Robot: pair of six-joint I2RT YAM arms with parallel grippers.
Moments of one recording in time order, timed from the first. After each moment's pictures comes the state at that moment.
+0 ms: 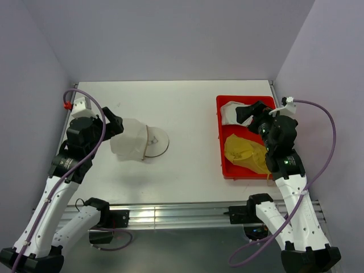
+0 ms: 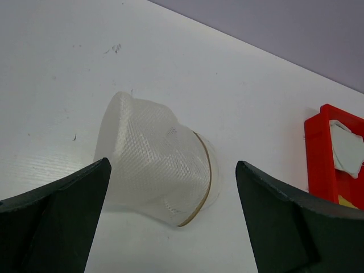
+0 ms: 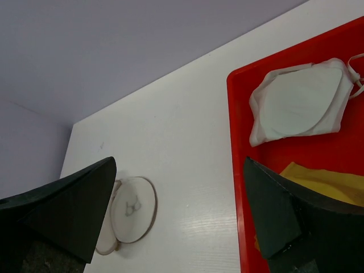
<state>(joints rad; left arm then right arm) -0.31 0.78 0.95 -0.50 -0.27 -0.51 0.09 0.73 0.86 -0.29 0.01 0.62</state>
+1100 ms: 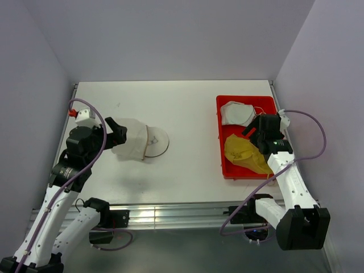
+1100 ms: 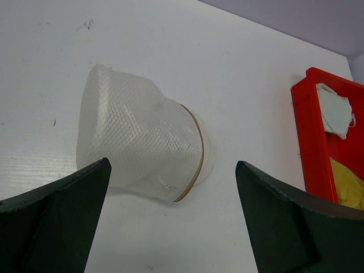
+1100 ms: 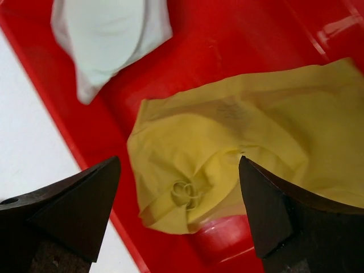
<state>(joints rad) -0.31 0.68 0.85 -0.50 -0.14 -0.48 -0.02 1.00 0.77 -0.53 0.23 0.67</state>
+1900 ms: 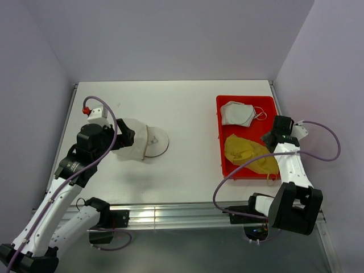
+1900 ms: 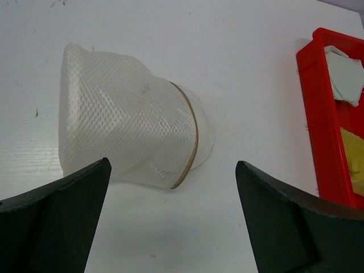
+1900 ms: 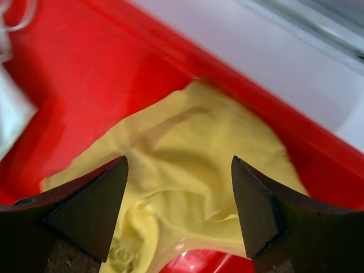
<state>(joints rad) -0.39 0.75 0.85 -0.51 -0.15 -0.46 -0.26 1.15 0.77 -0.57 0.36 0.72</state>
